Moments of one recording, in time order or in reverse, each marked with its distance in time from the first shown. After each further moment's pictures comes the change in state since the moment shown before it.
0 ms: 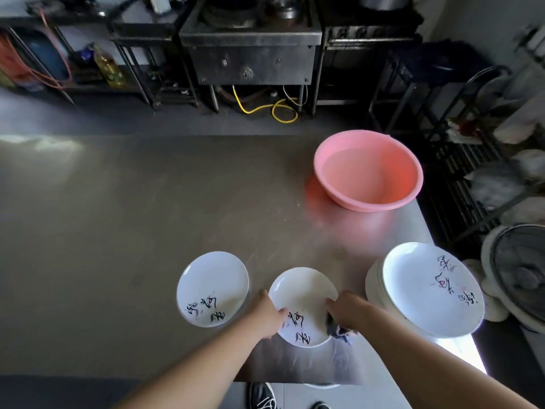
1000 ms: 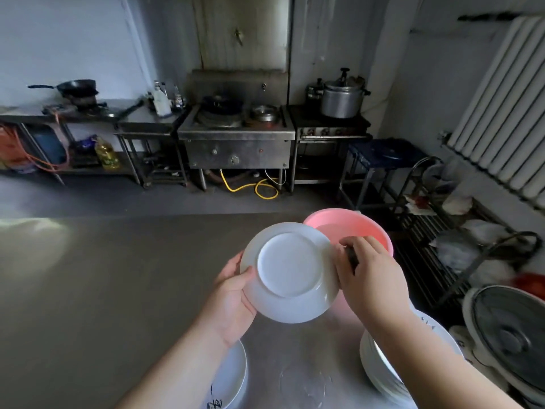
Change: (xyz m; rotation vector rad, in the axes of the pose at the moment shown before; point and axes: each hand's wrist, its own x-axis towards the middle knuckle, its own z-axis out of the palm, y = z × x) left_hand -0.103 0.066 -0.182 -1.469 -0.146 0.723; right_hand -0.166 -0.048 -0.155 0.328 1.346 -0.535
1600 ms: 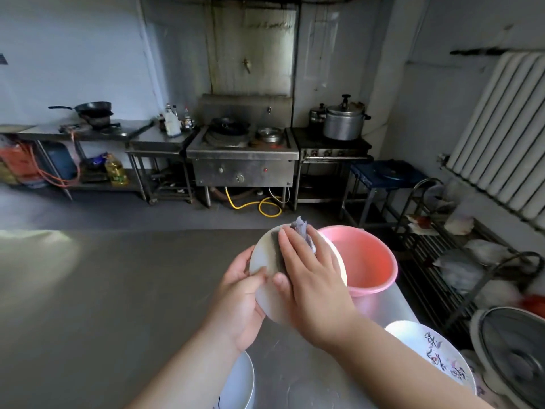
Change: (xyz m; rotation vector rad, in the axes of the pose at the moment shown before) left_hand -0.037 0.037 0.027 0.063 -0.070 0.084; right_hand -0.018 -0.099 0.007 -0.018 -0.229 -0.458
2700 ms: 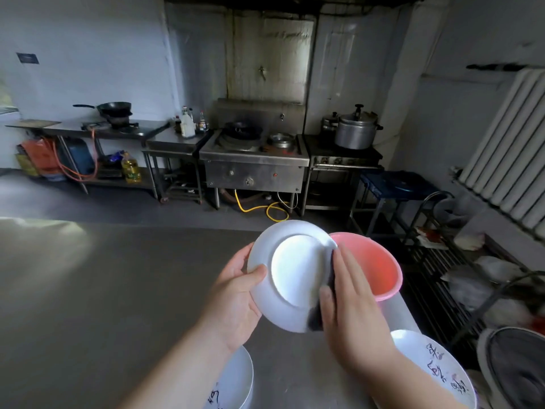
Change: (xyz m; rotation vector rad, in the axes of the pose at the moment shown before) left_hand -0.020 0.014 -0.002 -0.067 -0.008 0.053; right_hand -0.049 0.028 -0.014 0.226 0.100 0.152
